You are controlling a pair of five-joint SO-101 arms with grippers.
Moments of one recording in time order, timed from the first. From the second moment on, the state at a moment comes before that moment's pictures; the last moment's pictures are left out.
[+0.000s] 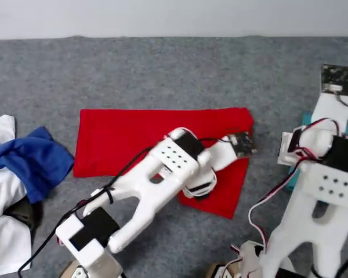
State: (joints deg) left arm 41.4 9.3 10.2 78.1 -17.5; right arm 16.3 -31.1 2.9 100.3 7.1
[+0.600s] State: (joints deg) left arm 47.6 19.8 9.8 72.6 -19.1; right arm 16.6 -33.2 9.1 100.4 7.1
